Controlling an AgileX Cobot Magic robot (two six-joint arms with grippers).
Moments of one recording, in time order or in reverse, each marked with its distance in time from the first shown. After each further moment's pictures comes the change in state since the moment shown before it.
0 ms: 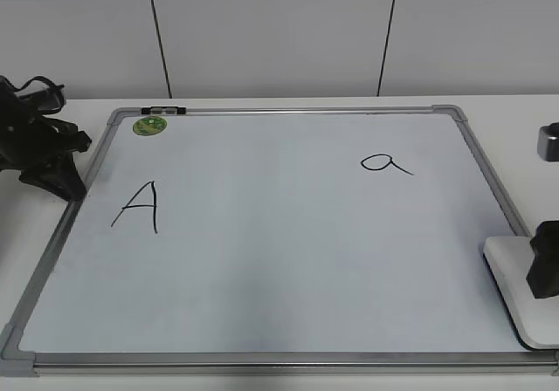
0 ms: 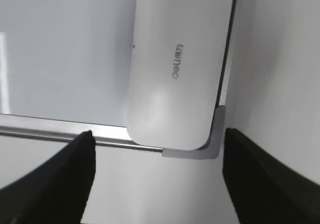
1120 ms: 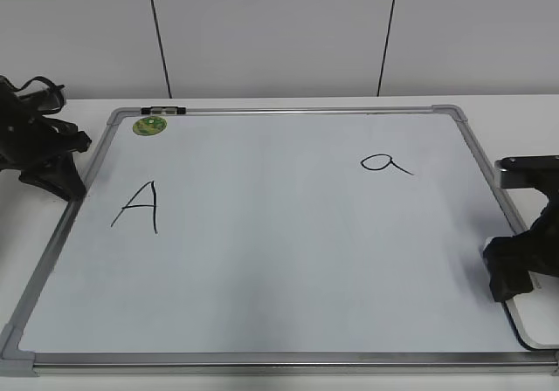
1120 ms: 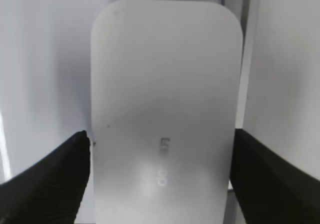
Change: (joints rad) left arm 0.000 0.000 0.000 0.004 0.002 0.000; right arm 0.000 0.290 -0.016 -0.078 -0.239 0.133
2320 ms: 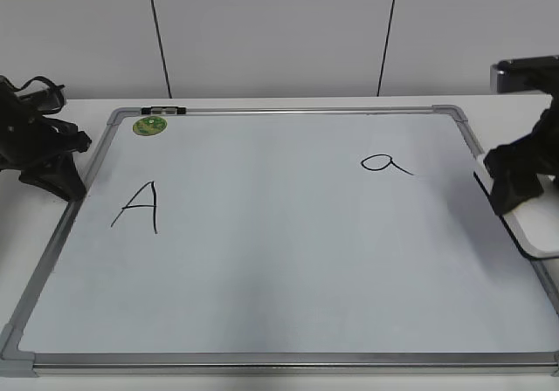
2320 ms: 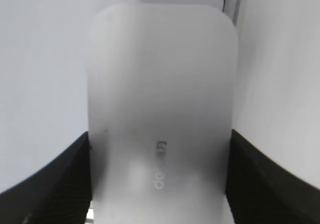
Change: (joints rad) left arm 0.000 0.000 -0.001 0.002 0.002 0.000; right arm 0.020 -0.061 -0.316 0.028 0.306 -0.122
